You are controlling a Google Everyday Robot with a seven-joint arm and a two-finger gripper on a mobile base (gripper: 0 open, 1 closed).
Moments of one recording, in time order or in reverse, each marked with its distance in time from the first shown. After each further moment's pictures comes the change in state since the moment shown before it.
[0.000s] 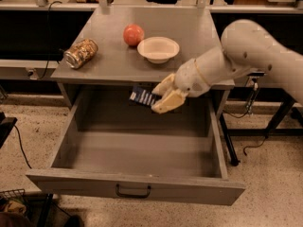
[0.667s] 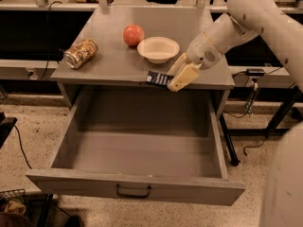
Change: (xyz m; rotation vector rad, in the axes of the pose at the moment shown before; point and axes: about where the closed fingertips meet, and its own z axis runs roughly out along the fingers) arm 0.009 -0.055 -0.056 -0.092 0.132 0.067
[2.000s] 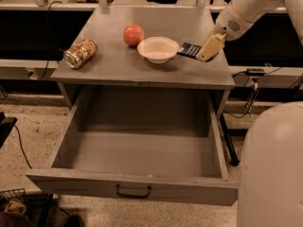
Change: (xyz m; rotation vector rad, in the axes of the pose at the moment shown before) arm 0.033 -0.077 -0.110 0.332 0.174 0.196
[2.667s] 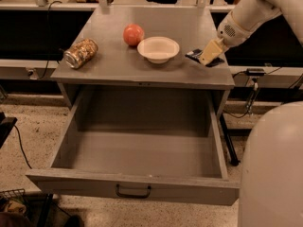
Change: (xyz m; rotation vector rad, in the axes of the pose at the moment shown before) arm 0.030 -0.015 0.016 0.097 0.070 0.397
